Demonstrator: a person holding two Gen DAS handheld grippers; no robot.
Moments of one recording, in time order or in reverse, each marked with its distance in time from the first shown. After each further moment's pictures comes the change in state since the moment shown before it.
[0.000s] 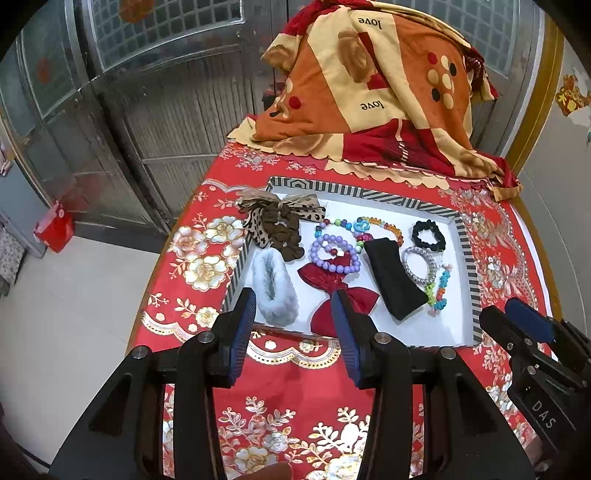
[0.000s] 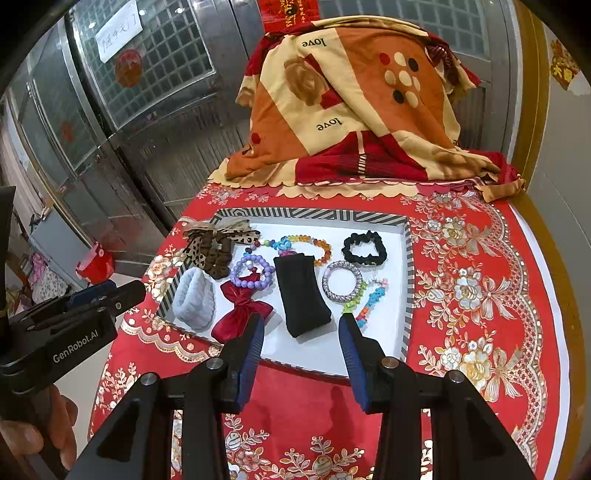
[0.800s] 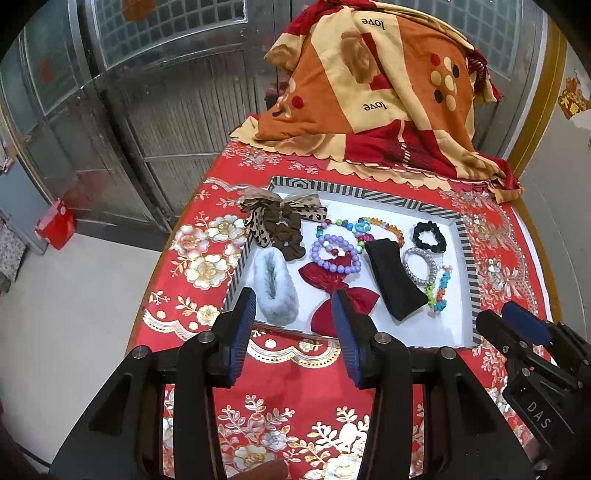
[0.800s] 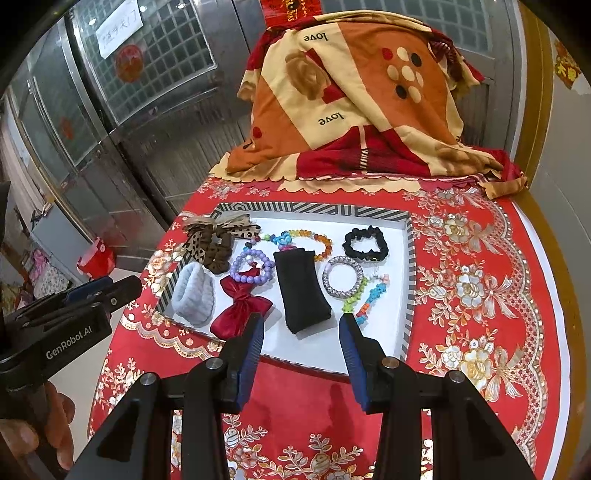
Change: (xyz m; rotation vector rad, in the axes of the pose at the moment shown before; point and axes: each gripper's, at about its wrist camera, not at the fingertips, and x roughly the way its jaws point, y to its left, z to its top) left arm -0.001 -0.001 0.000 -0.014 0.002 0.005; right arm 0.003 -0.003 0.000 -0.008 0.020 0.009
